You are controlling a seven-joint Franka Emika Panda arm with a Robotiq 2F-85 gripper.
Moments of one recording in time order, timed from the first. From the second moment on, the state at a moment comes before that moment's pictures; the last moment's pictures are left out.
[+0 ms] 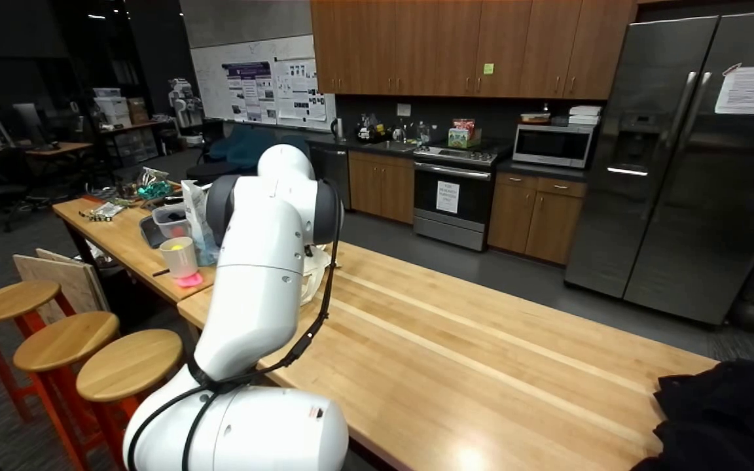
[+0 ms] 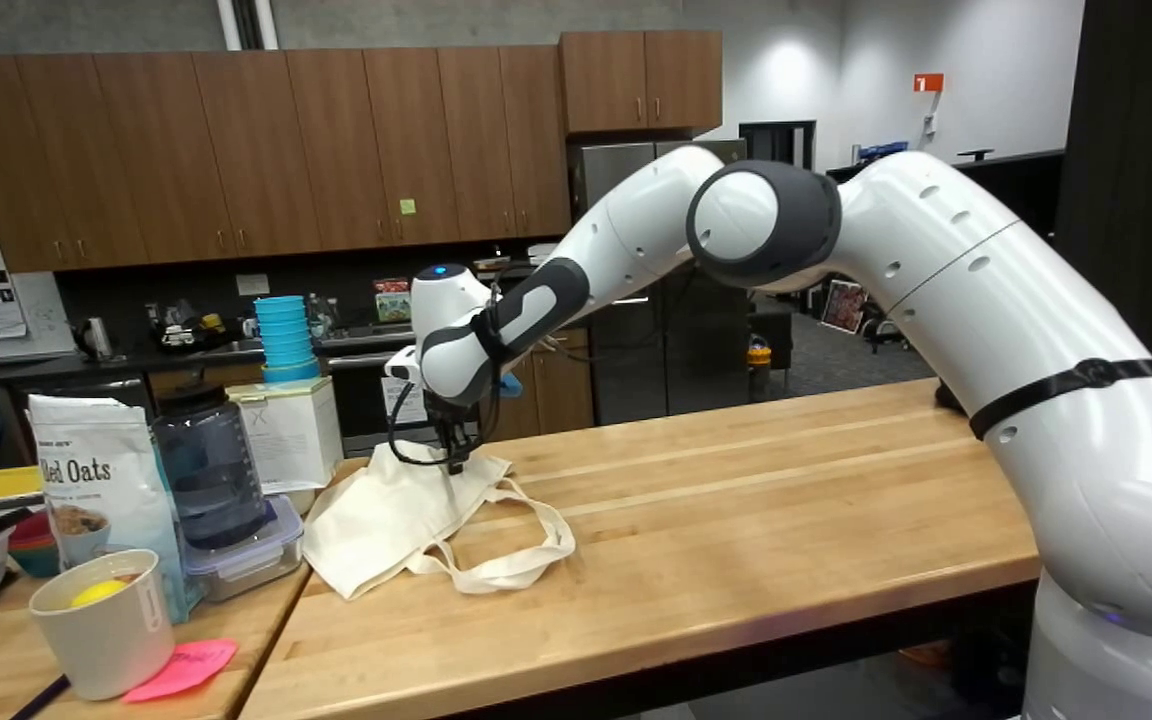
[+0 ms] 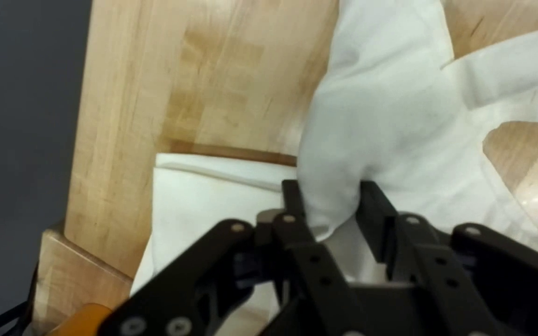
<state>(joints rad) 0.47 0.72 0.28 -1.36 -0.44 2.36 -0.93</state>
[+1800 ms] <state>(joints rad) 0.34 0.41 0.11 -1.79 -0.63 2.65 -0.62</state>
